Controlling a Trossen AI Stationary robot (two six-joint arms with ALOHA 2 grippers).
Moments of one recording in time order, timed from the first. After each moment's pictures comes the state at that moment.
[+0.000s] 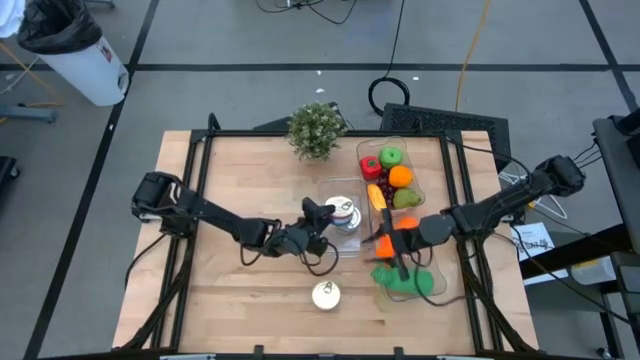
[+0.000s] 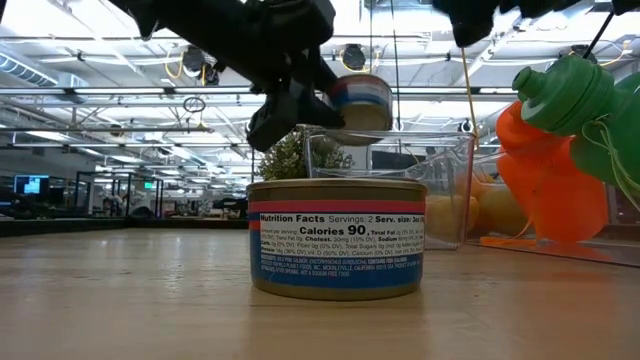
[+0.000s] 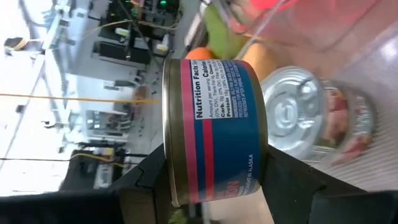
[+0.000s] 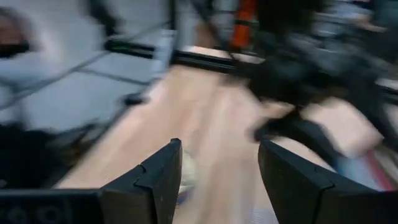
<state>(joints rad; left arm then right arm) -0.27 1.78 0.99 0.36 -0.80 0.92 0.39 1.12 0.61 0.26 0.10 -0.03</state>
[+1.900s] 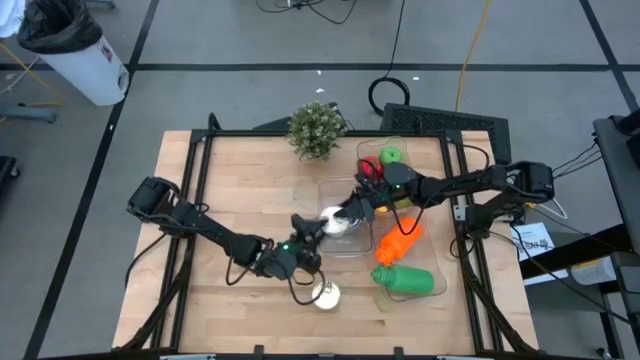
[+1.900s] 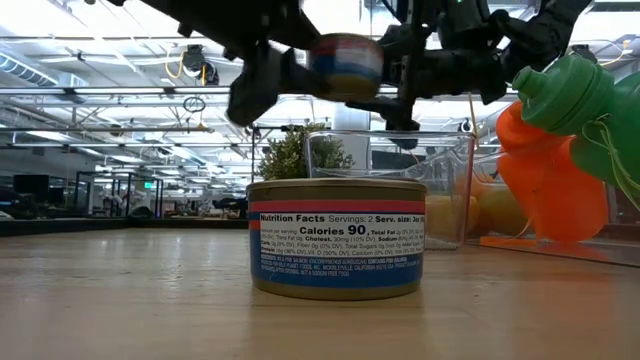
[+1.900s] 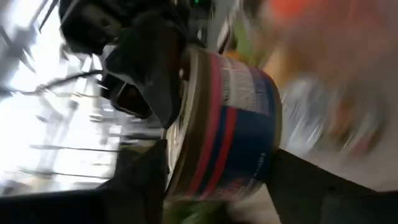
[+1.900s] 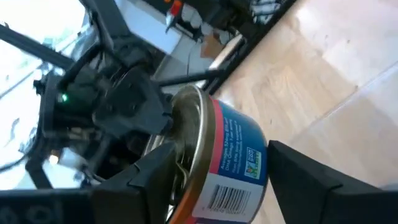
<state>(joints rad) -0.41 1.78 0.99 0.44 -1.06 1.01 -0.18 1.47 0.65 0.70 -0.50 0.90</state>
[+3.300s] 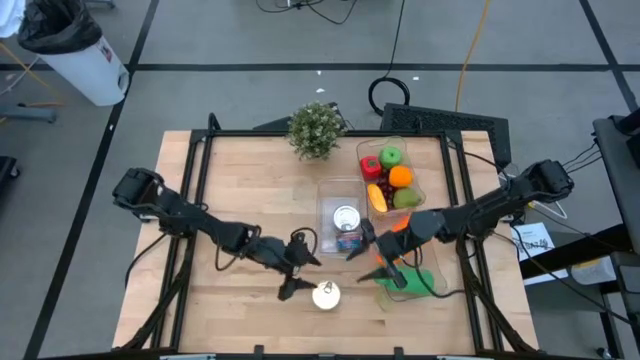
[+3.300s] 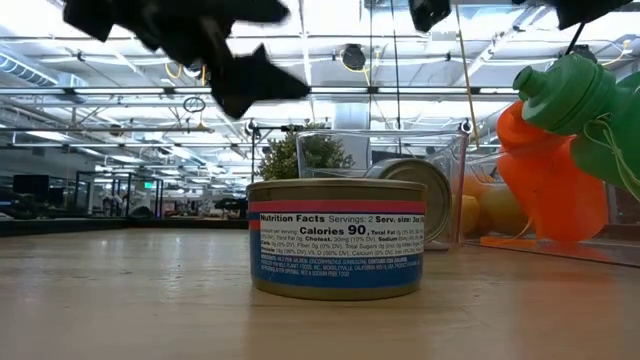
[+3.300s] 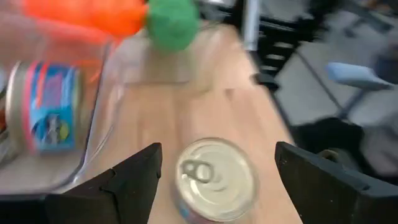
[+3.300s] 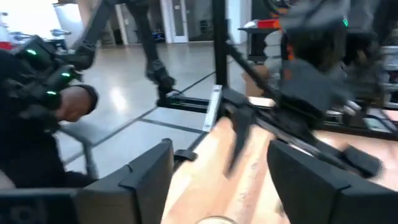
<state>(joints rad) -0.34 1.60 0.81 0.36 0.02 -0.32 0.30 1.31 0.65 0.64 -0.18 0.08</state>
